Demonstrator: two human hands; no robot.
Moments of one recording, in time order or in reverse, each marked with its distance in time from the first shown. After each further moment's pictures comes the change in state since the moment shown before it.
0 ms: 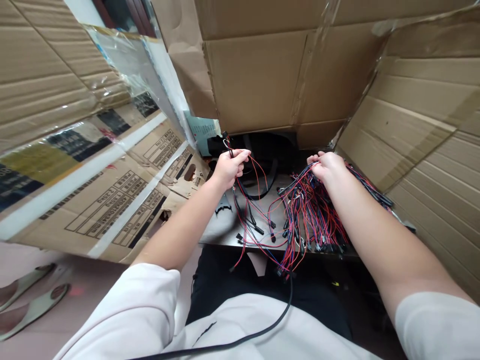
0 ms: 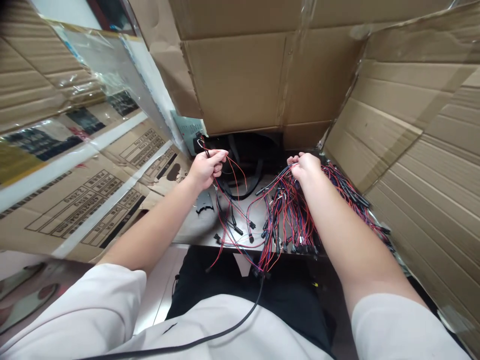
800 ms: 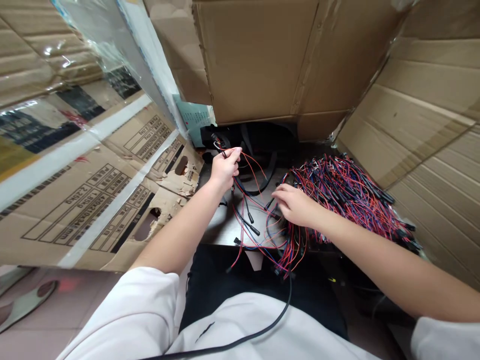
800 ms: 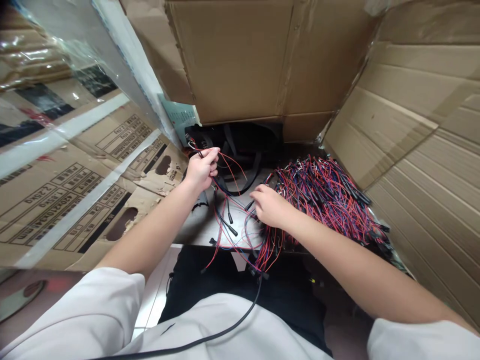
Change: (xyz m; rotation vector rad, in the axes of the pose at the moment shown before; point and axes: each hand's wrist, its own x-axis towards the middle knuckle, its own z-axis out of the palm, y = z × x) left_hand 0.008 -0.034 -0.007 -0.099 0.193 -0.040; right_hand -0.147 0.032 -0.006 -1.744 -0.980 -0.443
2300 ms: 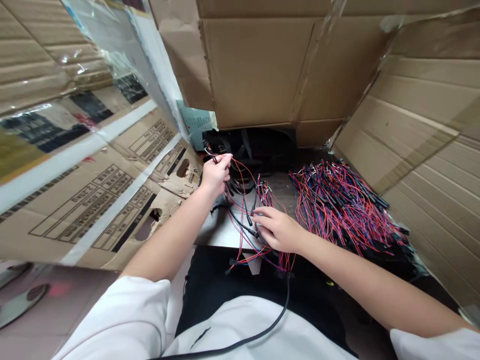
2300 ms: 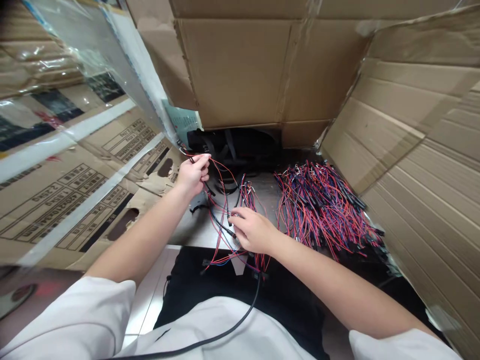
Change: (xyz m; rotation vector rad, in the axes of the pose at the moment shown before) left_hand -0.008 0.009 -0.022 -0.009 0.060 0.034; right_hand -0.024 -0.041 0.034 0.096 0.070 -0.291
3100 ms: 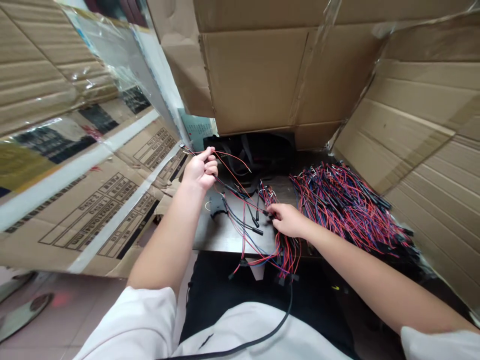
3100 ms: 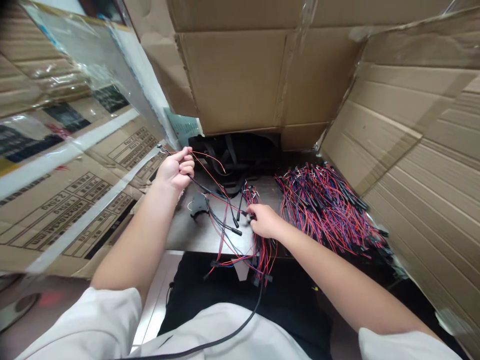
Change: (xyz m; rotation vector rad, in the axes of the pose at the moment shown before) left_hand 0.006 0.067 -0.017 -0.374 -0.006 -0.329; right_hand 0.016 0.027 -0.009 0.045 -0.170 0.541
